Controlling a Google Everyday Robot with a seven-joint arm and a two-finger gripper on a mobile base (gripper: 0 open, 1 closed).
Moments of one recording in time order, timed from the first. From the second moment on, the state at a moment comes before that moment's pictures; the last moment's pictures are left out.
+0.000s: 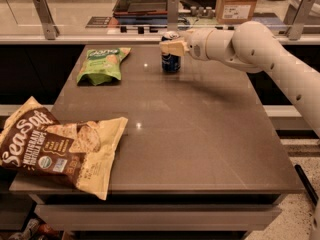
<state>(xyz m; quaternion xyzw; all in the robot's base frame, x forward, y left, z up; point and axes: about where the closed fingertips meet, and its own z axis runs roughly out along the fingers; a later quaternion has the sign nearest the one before) 0.784 -0.053 0.912 -0.34 0.70 0.22 0.58</state>
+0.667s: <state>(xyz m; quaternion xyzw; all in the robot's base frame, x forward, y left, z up) 0.749 -0.069 0.946 -0.36 0.70 0.23 0.58</state>
